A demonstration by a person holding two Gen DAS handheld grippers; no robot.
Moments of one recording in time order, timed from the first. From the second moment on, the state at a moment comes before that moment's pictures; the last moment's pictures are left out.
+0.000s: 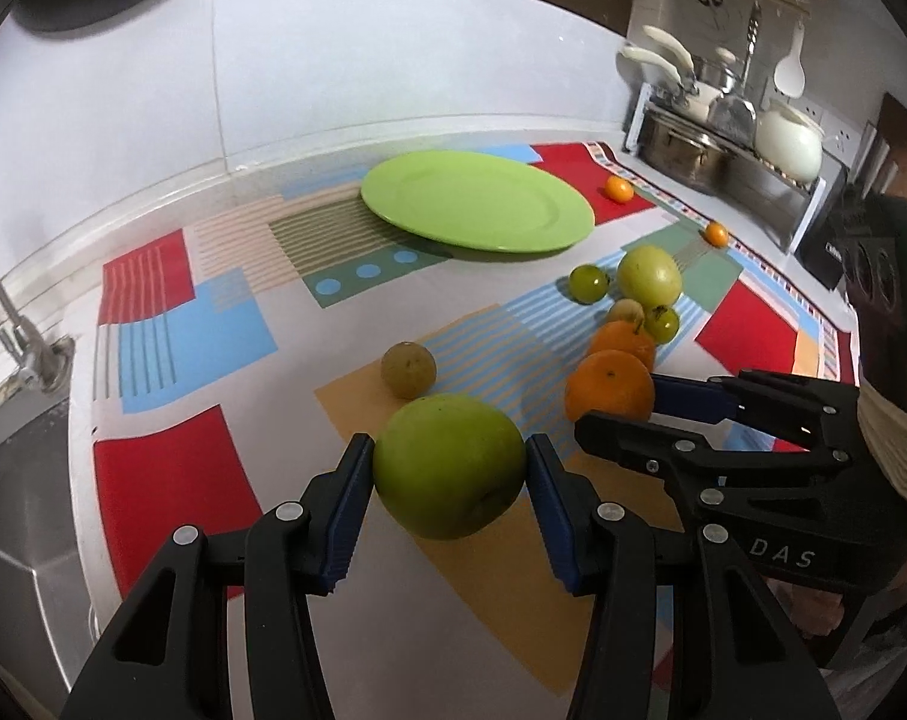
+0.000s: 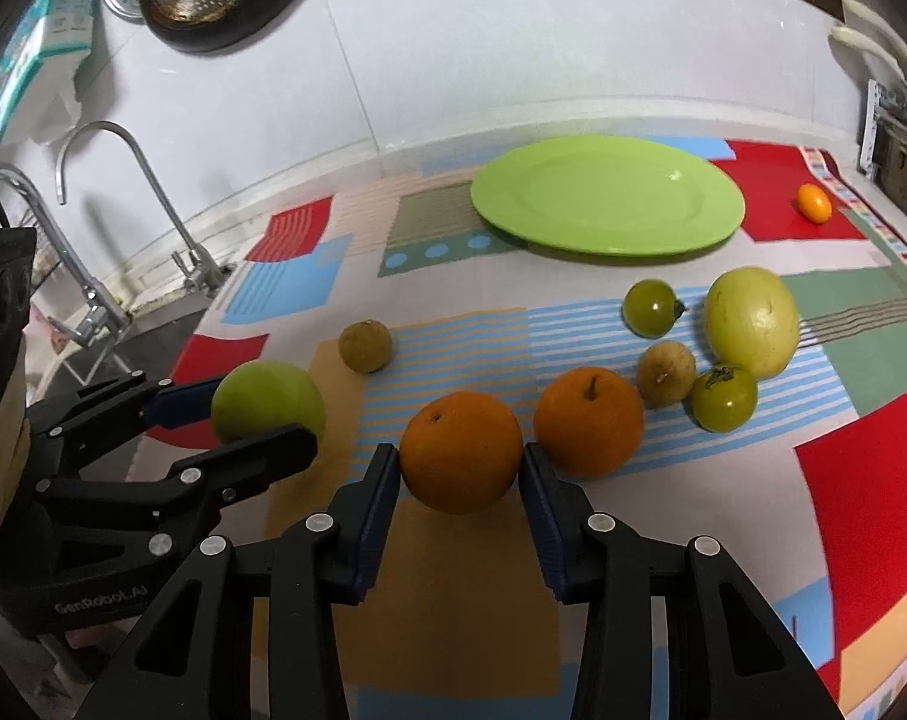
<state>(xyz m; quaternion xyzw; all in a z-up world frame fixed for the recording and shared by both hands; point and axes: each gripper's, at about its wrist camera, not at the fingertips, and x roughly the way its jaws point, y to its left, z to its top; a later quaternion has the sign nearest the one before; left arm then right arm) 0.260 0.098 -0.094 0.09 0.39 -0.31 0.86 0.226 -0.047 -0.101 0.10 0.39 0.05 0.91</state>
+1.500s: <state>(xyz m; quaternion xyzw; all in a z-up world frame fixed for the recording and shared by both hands) 0.305 -0.051 -0.026 0.04 0.33 -0.18 0.92 0.292 -0.200 -0.016 -0.01 0.30 0.15 0.94</state>
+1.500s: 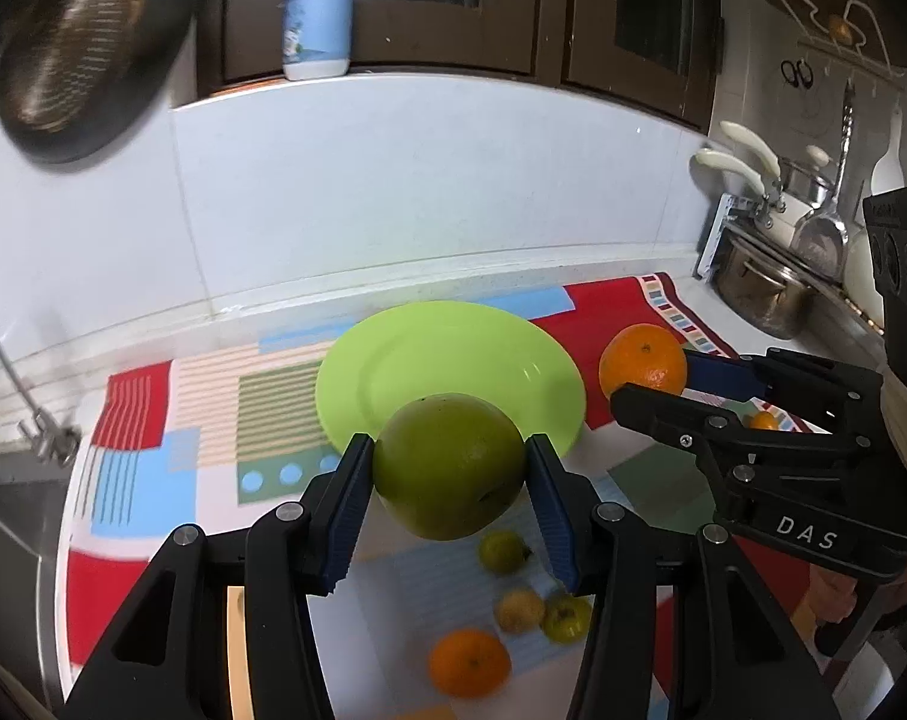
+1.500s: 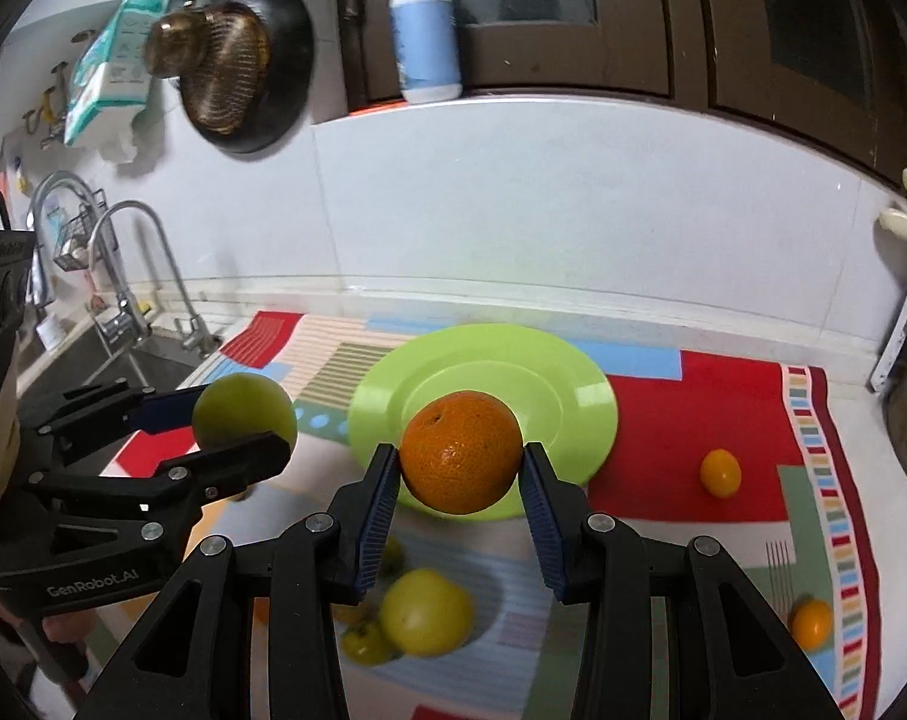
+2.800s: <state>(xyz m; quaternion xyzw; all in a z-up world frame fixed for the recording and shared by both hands) 0.320 -0.052 -0.039 0.09 0.31 -0.14 0.93 0.330 -0.221 -0.042 0.01 0.32 0.10 0.94</state>
